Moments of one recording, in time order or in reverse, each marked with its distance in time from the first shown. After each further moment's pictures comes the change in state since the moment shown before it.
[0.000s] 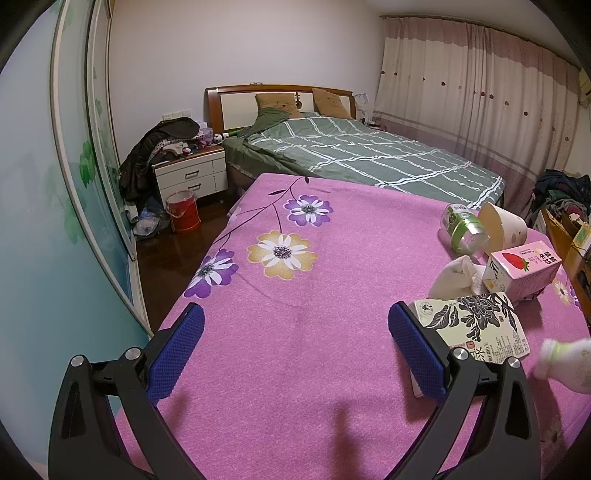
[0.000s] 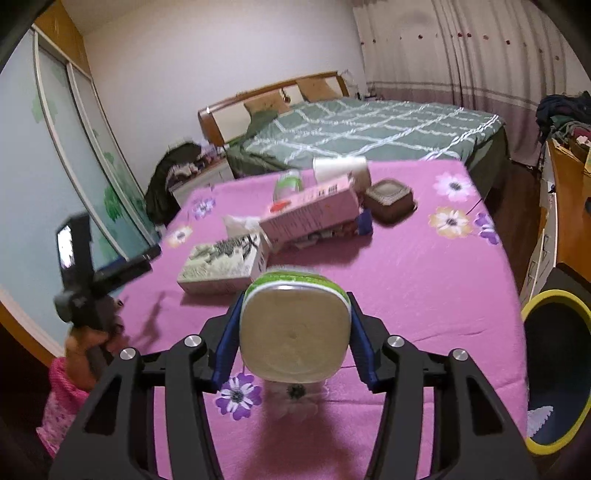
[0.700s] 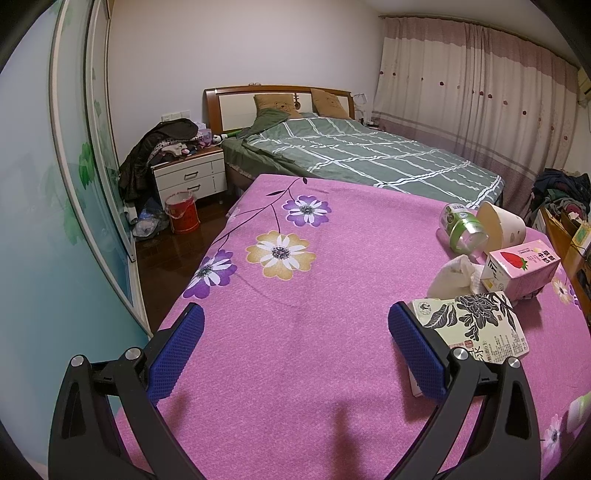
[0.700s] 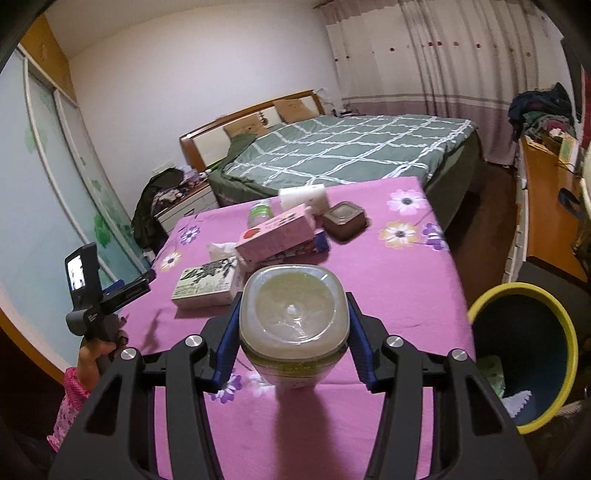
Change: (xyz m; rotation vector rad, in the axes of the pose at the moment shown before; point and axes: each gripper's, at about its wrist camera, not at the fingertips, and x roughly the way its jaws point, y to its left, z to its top) left arm -0.001 0.000 0.000 0.003 -0.001 -0.001; right arm -0.060 -0.026 -0.001 0.069 -0.071 -0.077
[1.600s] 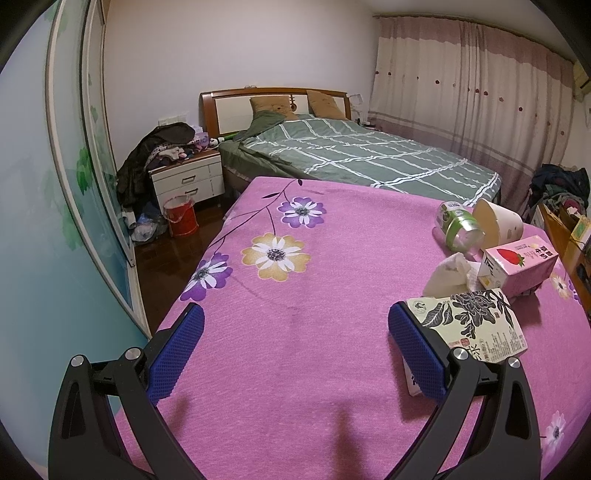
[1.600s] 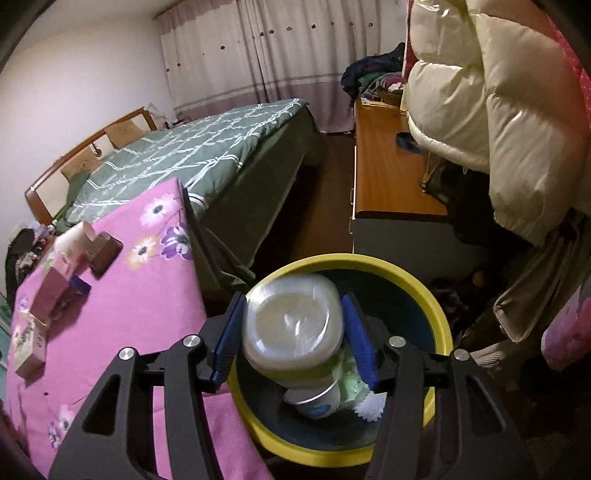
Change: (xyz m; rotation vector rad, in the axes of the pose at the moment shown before) left arm -0.002 -0.004 0.001 0.017 -0.005 -0.006; right arm -0.002 -0.189 -0.017 0.297 -0.012 -0.561
